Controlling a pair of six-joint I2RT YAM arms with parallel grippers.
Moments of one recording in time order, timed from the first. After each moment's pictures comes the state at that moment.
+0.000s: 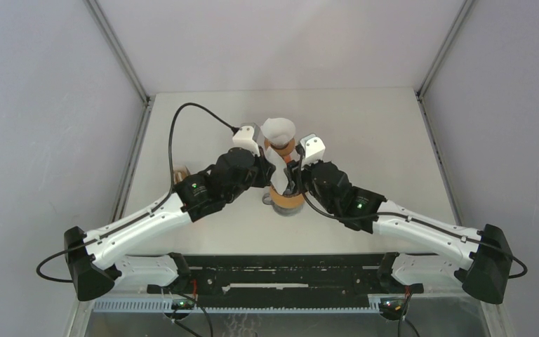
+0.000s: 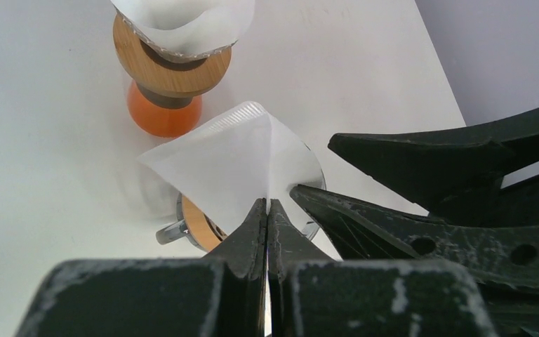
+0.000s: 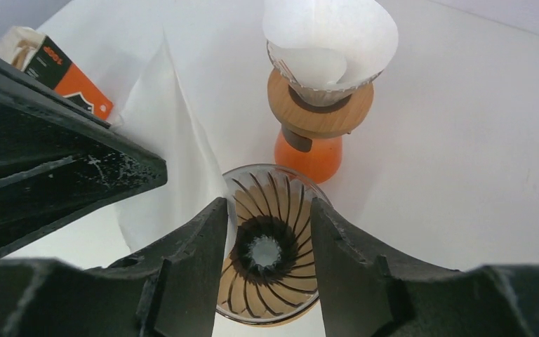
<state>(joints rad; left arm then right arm) -0.98 1.17 1.10 -0.38 -0.38 -0.63 1.00 1.11 0.85 -0.04 0.45 0.16</state>
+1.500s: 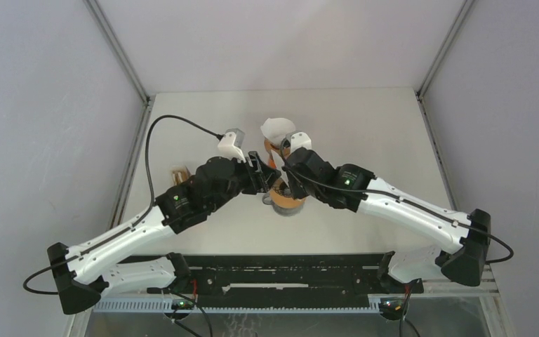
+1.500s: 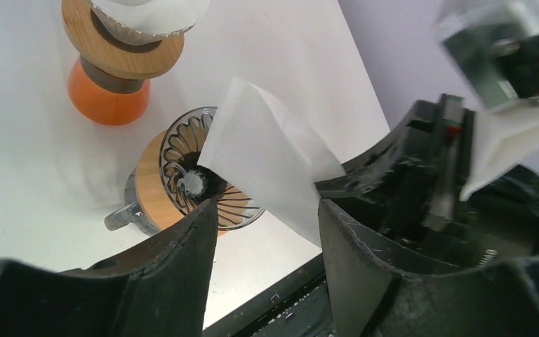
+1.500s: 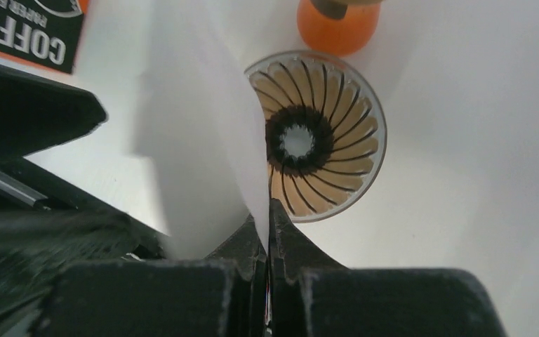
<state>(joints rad) -0.98 1.01 0.99 -0.32 -0.28 -0.74 1.03 1.30 1.26 -0.73 0.37 0.43</state>
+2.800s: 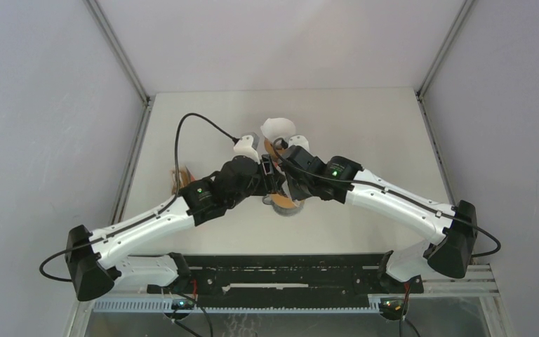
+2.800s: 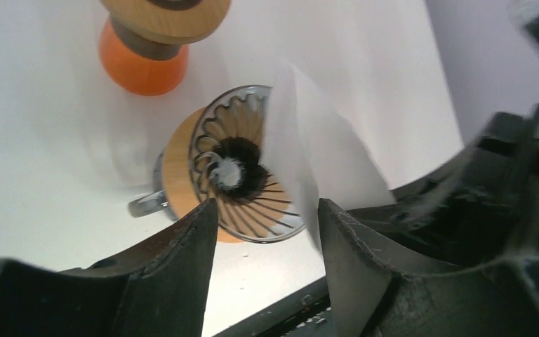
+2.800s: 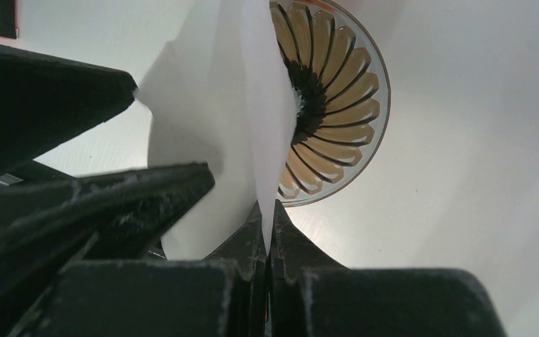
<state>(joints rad) -0.98 1.16 0.99 -0.32 -0.32 -0.77 1.00 1.42 1.35 -0.92 0.32 0.54</state>
